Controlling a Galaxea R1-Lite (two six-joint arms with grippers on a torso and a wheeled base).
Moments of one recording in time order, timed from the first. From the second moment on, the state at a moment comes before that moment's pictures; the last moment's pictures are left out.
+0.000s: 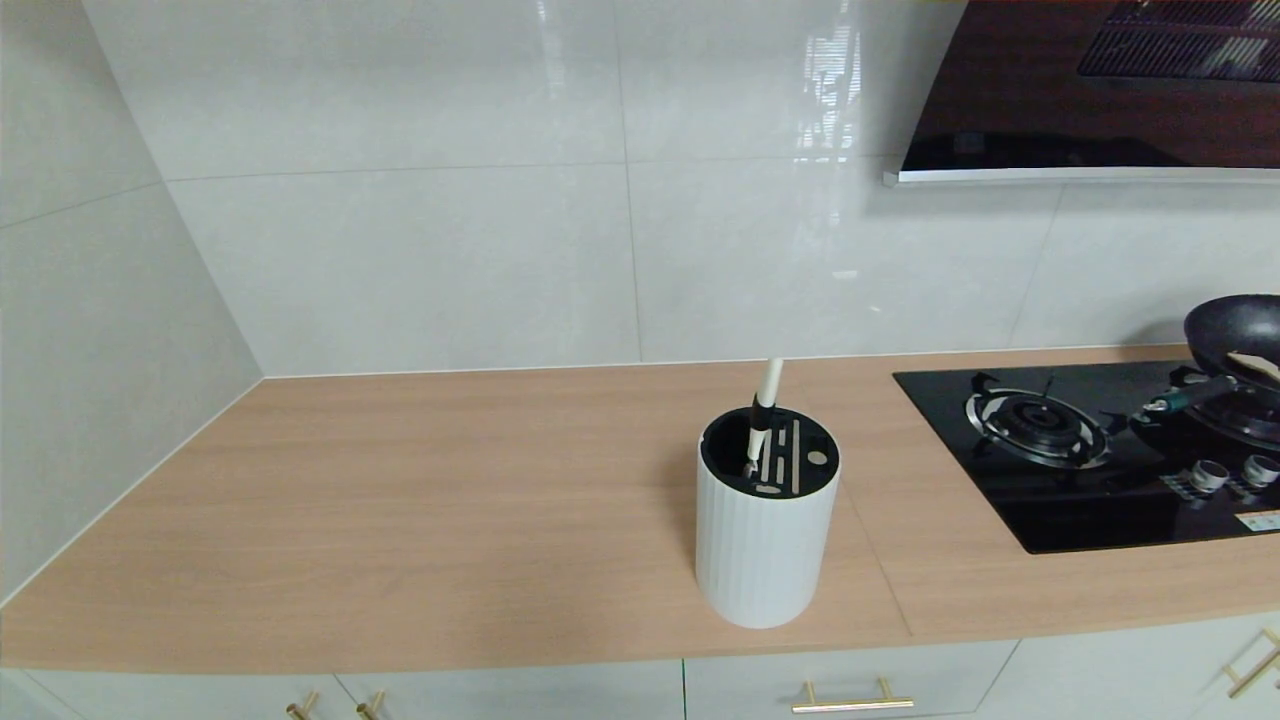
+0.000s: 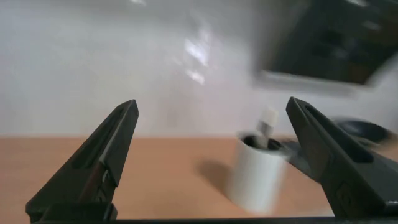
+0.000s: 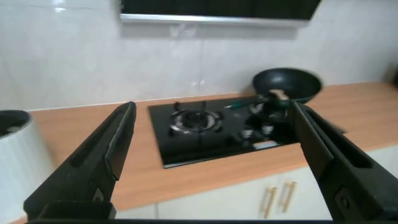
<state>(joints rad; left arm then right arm) 0.00 0.02 -0.22 -0.25 -0.18 -0.21 0.02 0.07 -0.29 -0.04 -0.32 -0.17</state>
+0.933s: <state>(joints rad) 0.00 0.00 0.00 0.00 -0.05 0.05 0.00 0.00 0.00 -0.06 -0.27 -0.07</state>
